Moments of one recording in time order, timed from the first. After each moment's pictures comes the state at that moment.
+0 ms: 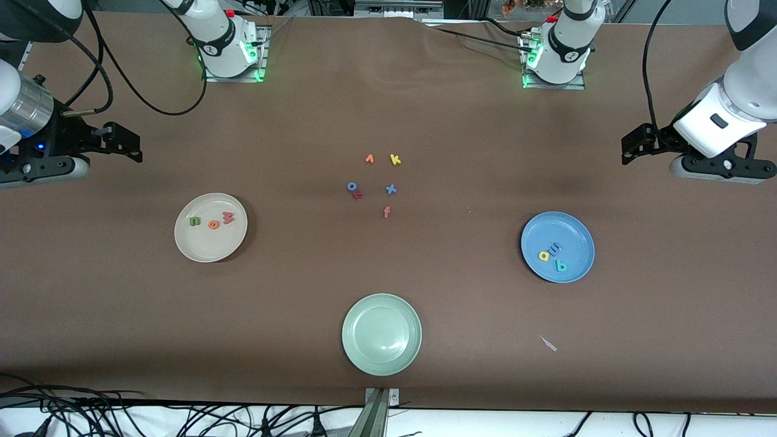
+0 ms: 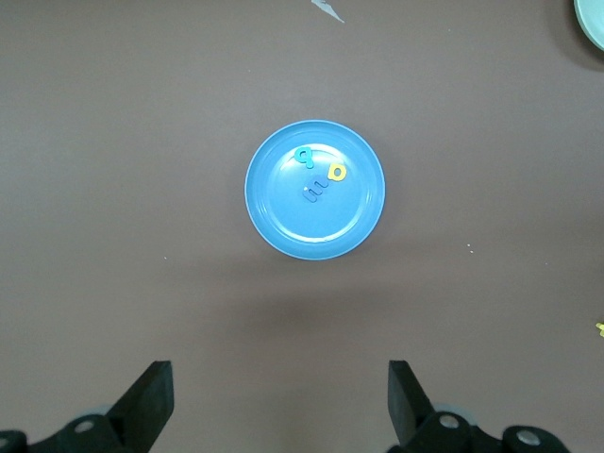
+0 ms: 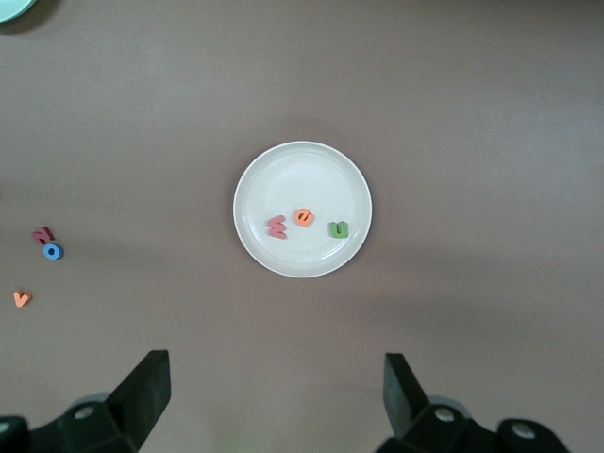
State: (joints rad) left arm -0.05 0.00 -0.03 -1.69 0.01 1.64 0.00; right arm 0.05 0.08 0.03 -1.57 0.00 1.59 -0.08
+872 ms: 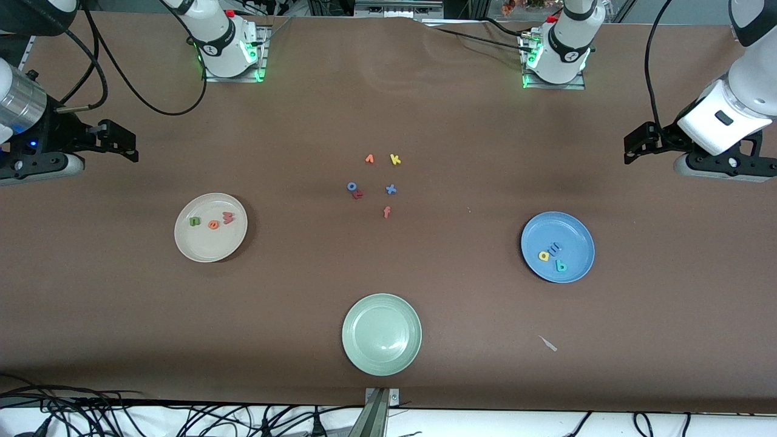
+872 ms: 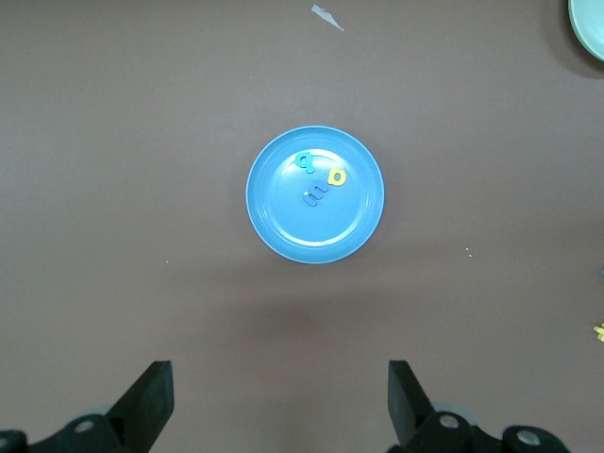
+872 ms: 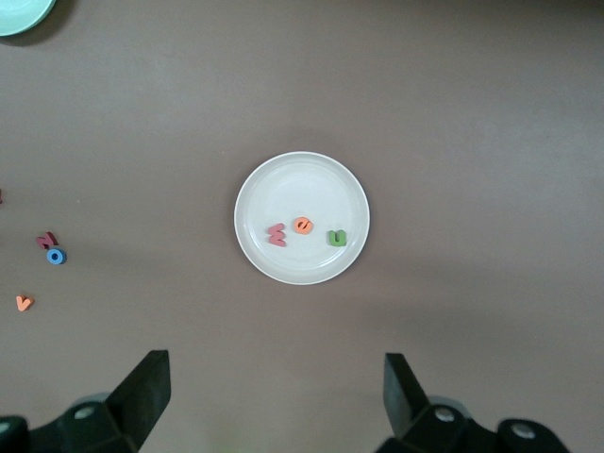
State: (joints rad) left arm -0.05 0.00 -0.03 -1.68 0.01 1.64 0.00; right arm 0.05 0.08 0.03 -1.55 0.00 1.59 -0.09
